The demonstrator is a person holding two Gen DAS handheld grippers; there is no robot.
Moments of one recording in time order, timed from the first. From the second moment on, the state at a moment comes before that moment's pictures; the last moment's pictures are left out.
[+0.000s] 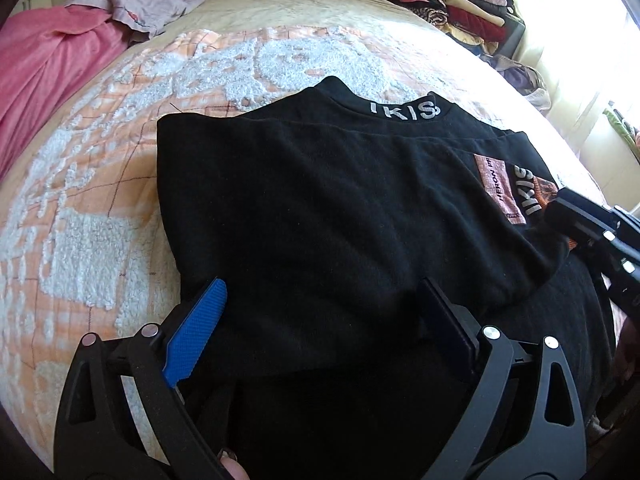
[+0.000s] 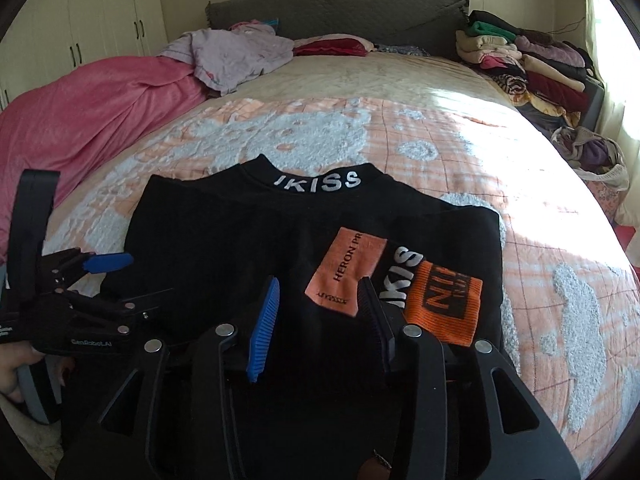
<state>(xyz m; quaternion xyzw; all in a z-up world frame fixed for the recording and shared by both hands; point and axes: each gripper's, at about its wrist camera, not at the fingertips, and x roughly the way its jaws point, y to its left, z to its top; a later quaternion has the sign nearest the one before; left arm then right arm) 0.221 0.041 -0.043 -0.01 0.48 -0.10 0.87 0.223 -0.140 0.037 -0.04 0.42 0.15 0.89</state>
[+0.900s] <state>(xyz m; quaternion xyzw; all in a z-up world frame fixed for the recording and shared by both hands) 0.212 0.048 -0.033 -0.04 0.48 -0.11 0.87 0.198 -0.157 0.021 0.00 0.43 0.09 0.90</state>
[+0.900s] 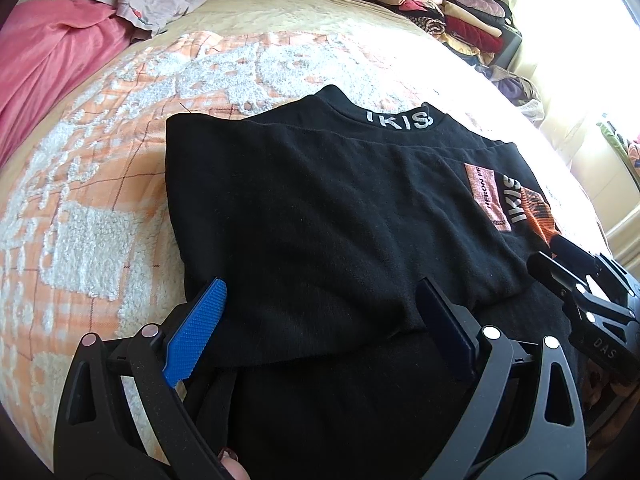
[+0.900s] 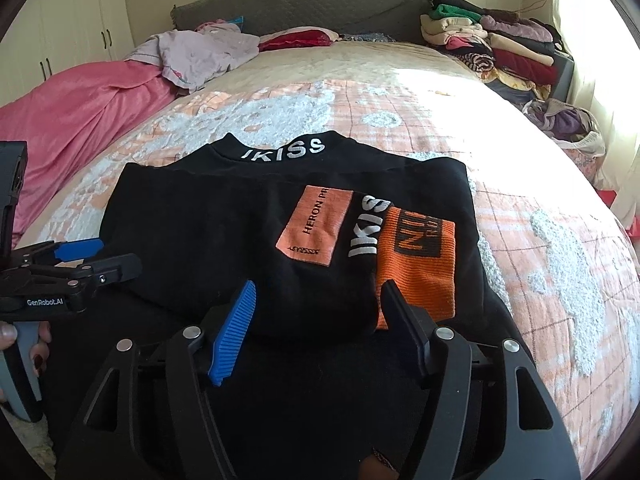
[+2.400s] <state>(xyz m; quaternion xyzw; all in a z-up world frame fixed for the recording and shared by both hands) 0.146 0.074 0.007 -0.04 0.39 -0.05 0.92 0.125 -0.194 0.073 0.06 0.36 0.04 0.93</state>
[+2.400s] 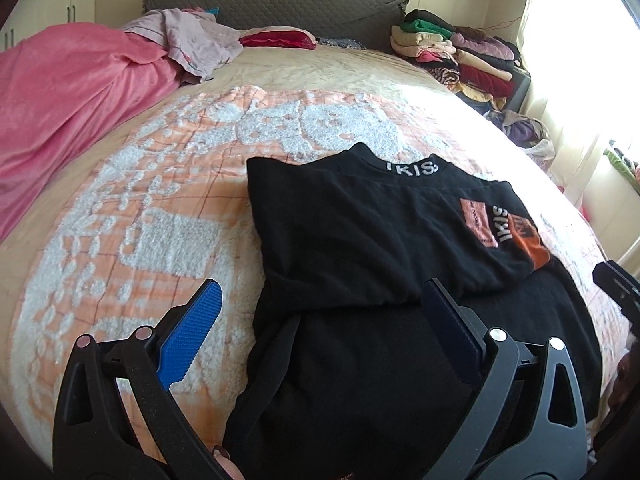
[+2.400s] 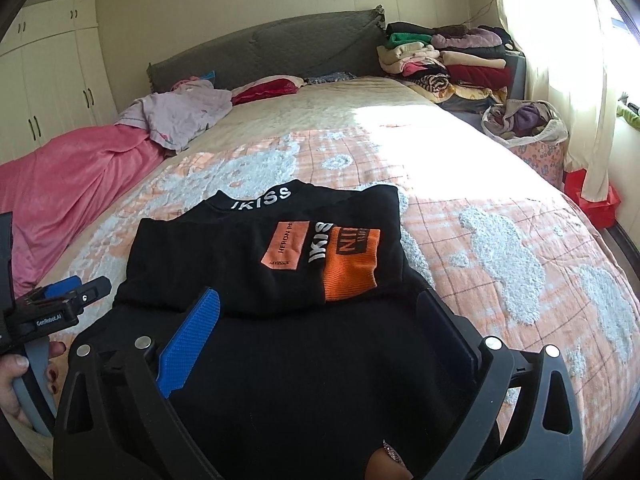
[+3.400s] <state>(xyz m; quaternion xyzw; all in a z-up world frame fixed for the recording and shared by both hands) 0.062 0.081 0.006 -0.04 0.43 -0.05 0.90 0.064 -0.228 0.078 0.05 0.36 0.05 0.93</state>
